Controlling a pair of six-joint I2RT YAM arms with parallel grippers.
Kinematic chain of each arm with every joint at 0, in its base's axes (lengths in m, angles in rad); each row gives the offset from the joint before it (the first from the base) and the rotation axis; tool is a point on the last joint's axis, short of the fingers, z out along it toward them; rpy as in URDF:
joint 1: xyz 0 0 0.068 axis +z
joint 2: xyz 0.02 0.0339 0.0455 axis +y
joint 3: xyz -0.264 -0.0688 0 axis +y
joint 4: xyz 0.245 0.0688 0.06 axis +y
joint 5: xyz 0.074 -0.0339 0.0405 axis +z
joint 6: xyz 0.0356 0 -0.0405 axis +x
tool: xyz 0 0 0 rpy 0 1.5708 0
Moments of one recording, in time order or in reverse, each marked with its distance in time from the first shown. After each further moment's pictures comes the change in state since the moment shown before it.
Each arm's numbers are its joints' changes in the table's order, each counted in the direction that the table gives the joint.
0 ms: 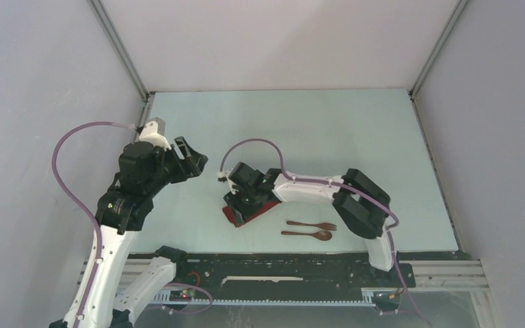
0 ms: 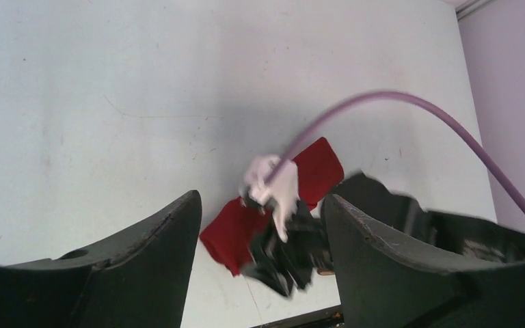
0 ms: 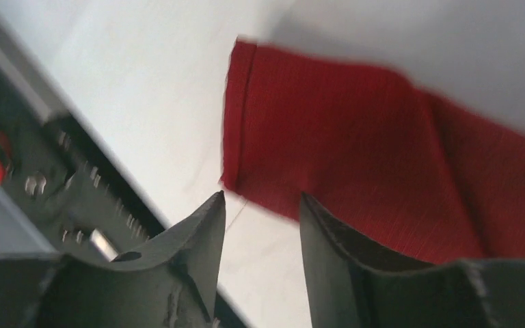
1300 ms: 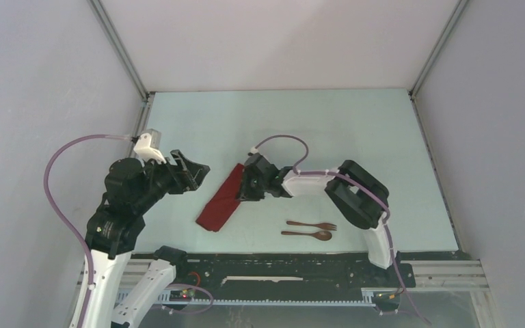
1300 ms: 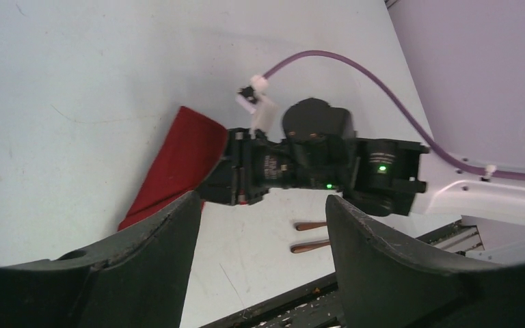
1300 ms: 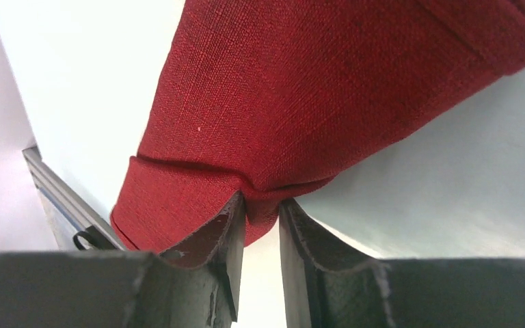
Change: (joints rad) left arm 0.000 -0.126 0.029 0.003 -0.150 0.009; right arm -0.121 -0.039 0.247 -0.378 -0.087 0.663
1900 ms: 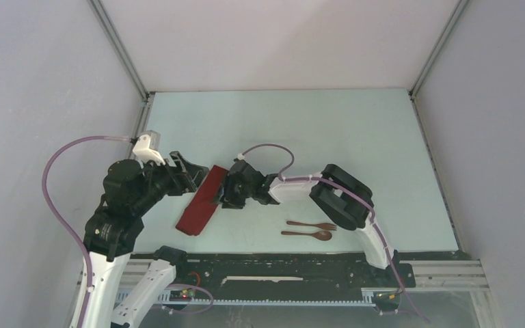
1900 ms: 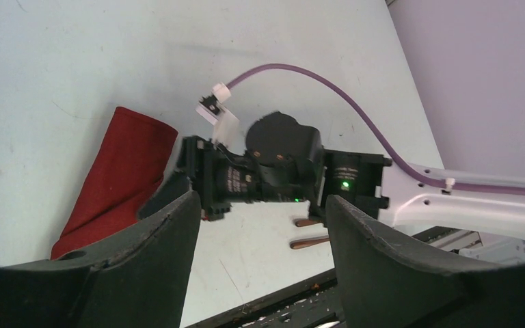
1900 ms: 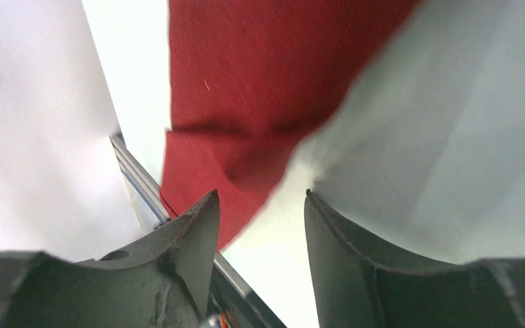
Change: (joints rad) left arm 0.000 -0.009 -0.017 0.027 0.000 -0.001; right arm 0.098 0.179 -0.188 -0.135 0.064 0.229
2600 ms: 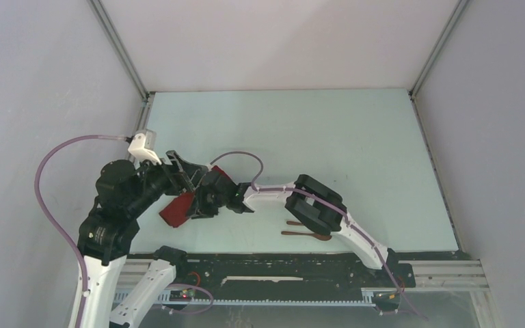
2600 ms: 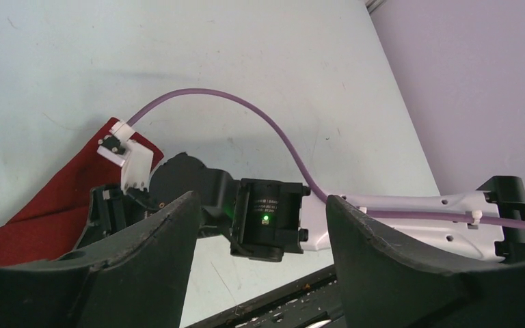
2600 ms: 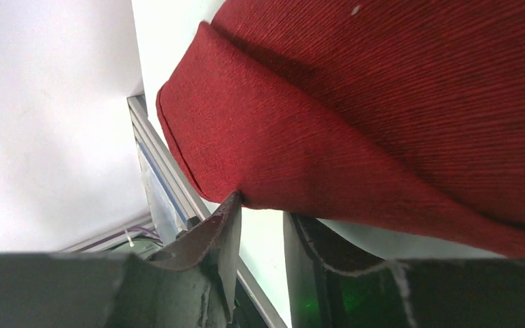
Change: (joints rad) left arm 0.000 0.004 -0.053 0.018 -0.023 -0.001; right arm 0.116 0.216 -0.287 -0.027 0.071 -0.012
